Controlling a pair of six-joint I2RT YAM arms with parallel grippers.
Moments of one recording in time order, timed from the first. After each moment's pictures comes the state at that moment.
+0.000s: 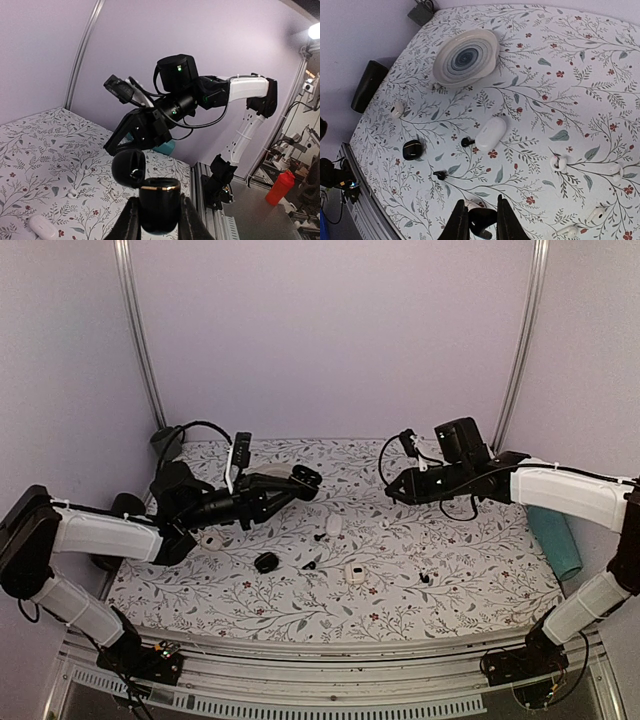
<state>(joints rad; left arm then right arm) -0.68 1.43 0.61 1.03 0.65 -0.49 0.61 1.49 1.08 -0.28 -0.24 0.33</state>
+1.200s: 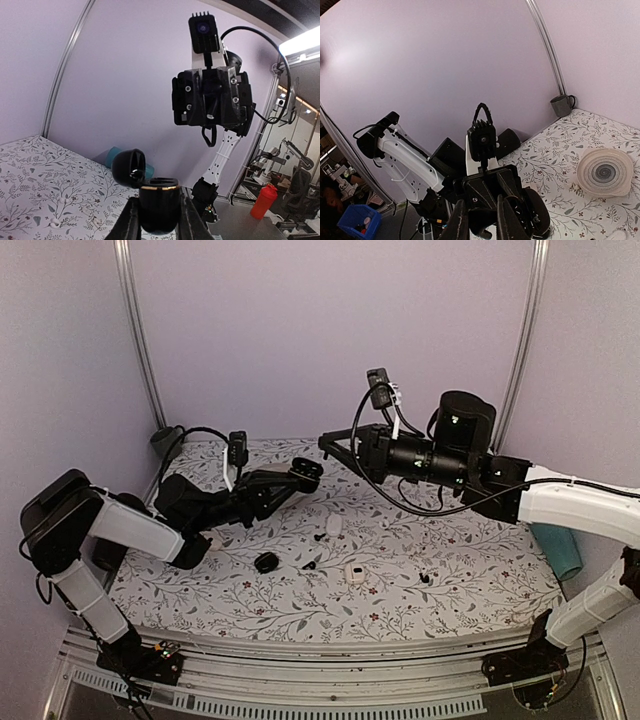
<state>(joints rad) -0.67 1.65 0.61 1.51 0.70 -0.69 0.96 1.40 1.17 0.25 -0.29 0.43</state>
